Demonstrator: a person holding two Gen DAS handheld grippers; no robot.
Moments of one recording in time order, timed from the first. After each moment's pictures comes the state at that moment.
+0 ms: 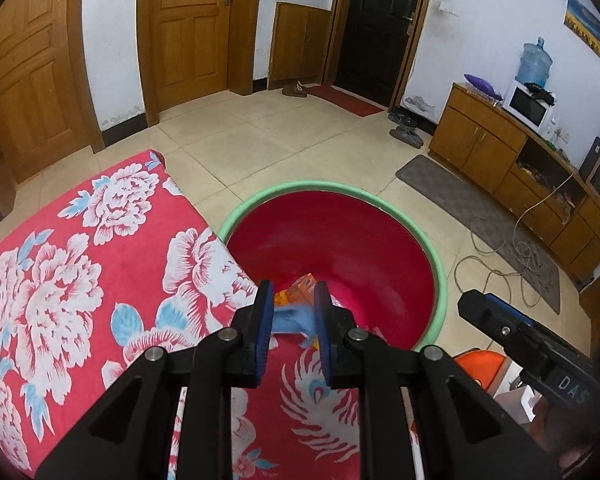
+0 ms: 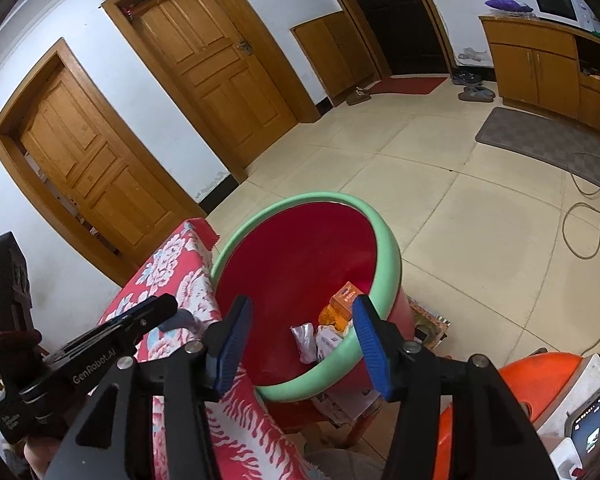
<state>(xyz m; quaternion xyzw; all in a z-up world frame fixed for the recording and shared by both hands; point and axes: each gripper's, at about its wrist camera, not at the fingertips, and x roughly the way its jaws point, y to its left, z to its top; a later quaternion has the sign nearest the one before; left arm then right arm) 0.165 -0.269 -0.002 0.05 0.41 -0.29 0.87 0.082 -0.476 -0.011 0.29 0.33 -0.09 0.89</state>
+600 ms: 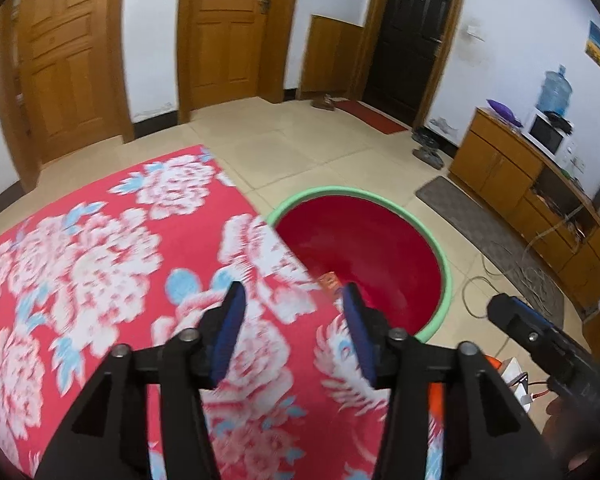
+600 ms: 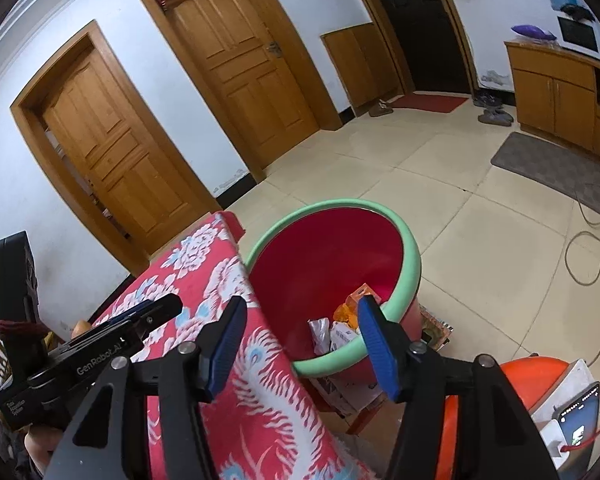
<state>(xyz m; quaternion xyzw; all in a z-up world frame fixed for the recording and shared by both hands) 0.136 -0.215 0.019 0.02 0.40 -0.23 0.89 0.059 -0.442 0.023 0.25 0.32 -0.06 0.91</state>
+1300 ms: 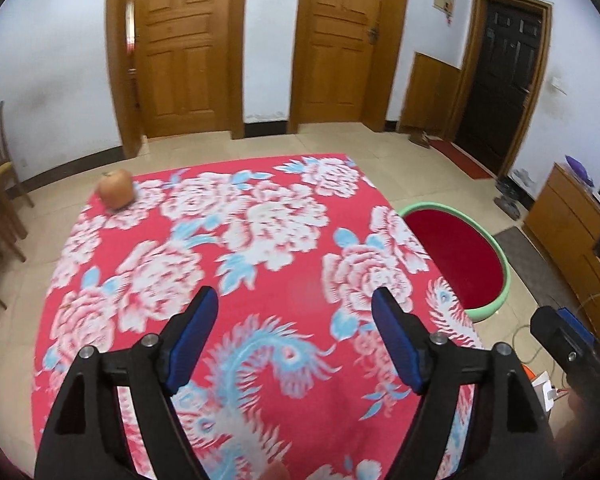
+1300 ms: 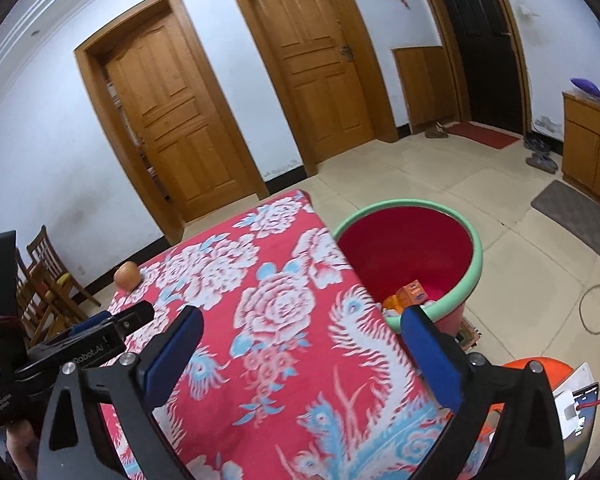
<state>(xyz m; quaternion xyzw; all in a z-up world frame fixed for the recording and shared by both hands) 0.043 -0.083 0.048 -0.02 0.37 -0.05 0.93 0.016 -0.339 0.059 0.16 0.31 0.02 0.94</state>
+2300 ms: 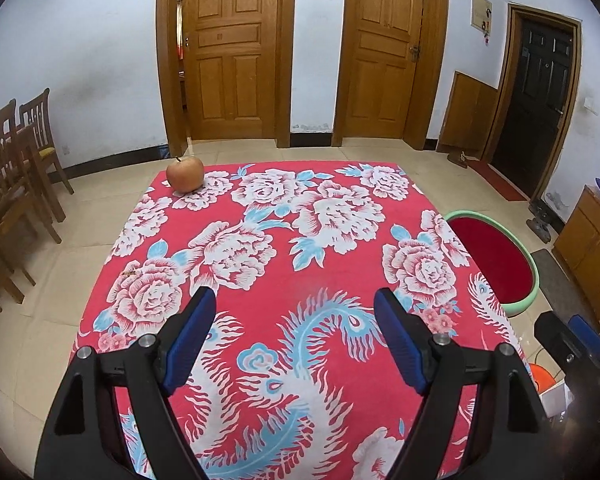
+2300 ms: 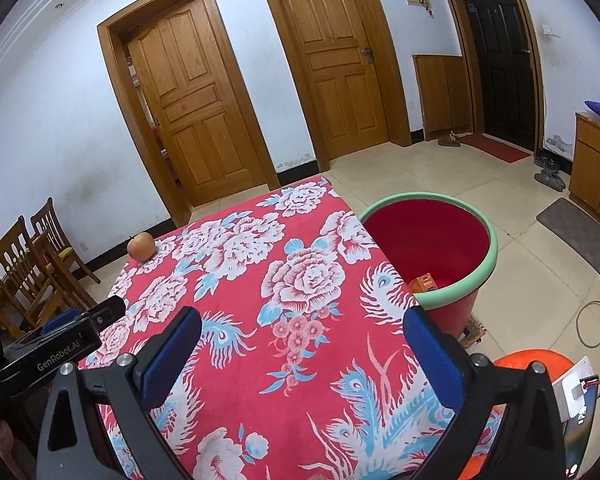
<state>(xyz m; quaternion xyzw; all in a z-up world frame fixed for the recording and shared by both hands) -0.003 -0.039 0.047 -0.03 0.35 0.02 0.94 -0.009 -0.296 0.053 0.13 0.31 0.03 0.94</state>
